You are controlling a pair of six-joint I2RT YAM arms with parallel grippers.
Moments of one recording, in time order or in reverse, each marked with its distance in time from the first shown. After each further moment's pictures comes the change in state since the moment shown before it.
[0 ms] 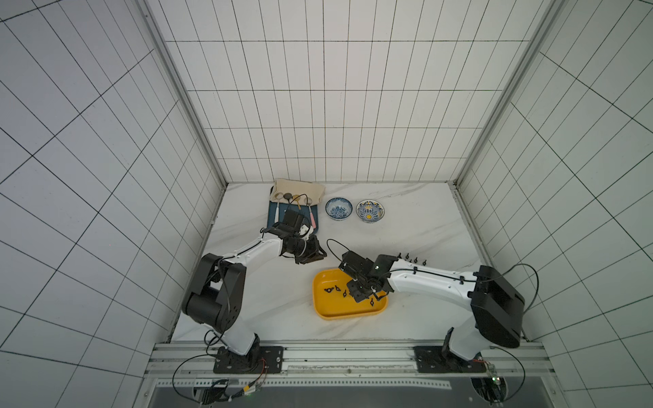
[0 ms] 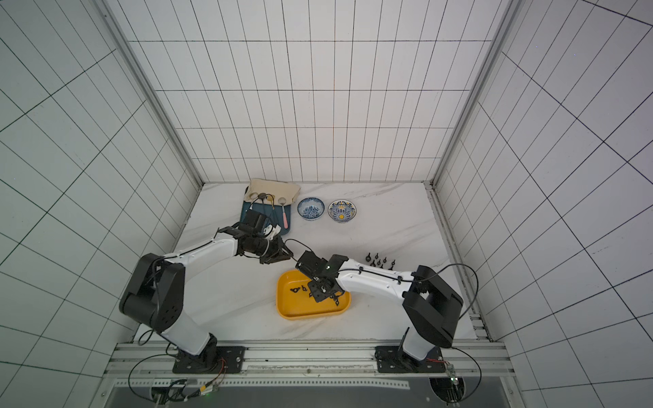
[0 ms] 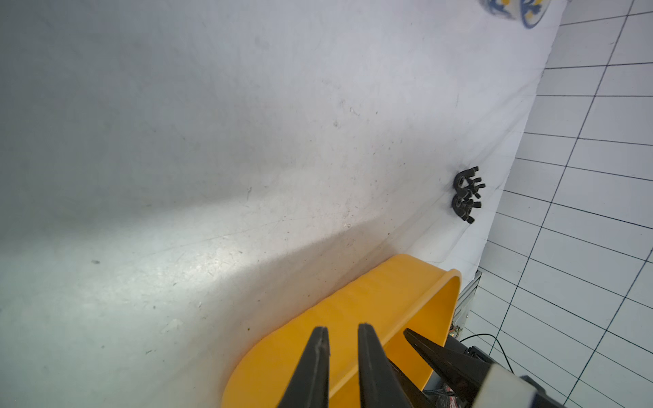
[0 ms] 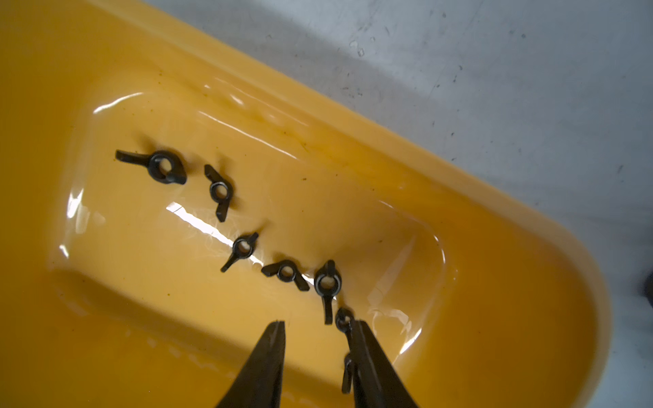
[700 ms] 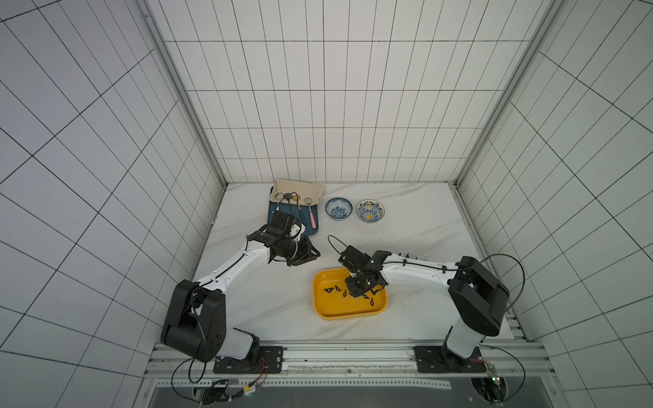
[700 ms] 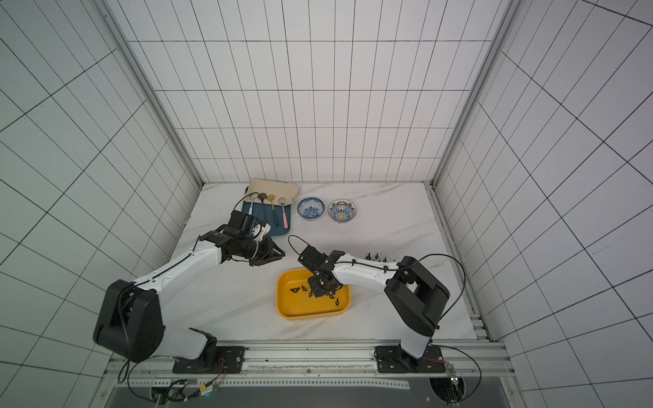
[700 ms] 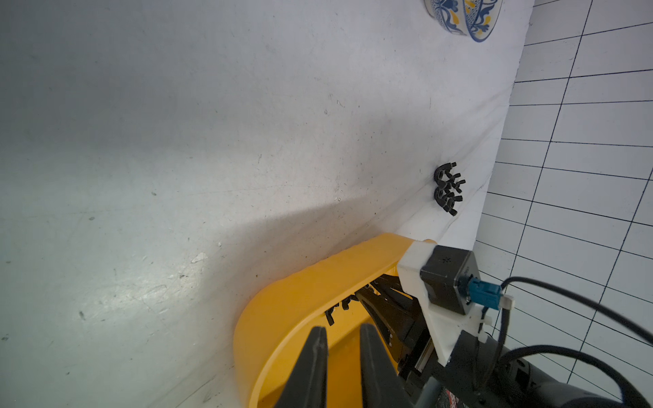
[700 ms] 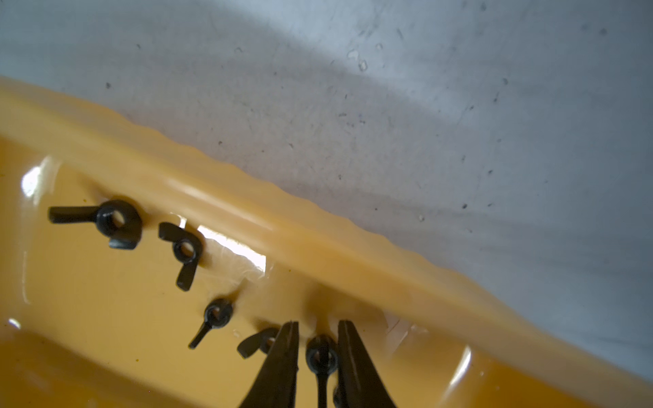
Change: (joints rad) left arm 0.034 -0.158 -0.049 -0.087 -0.011 0.013; right arm -0.058 0.106 0.000 0.082 -0.071 -0.033
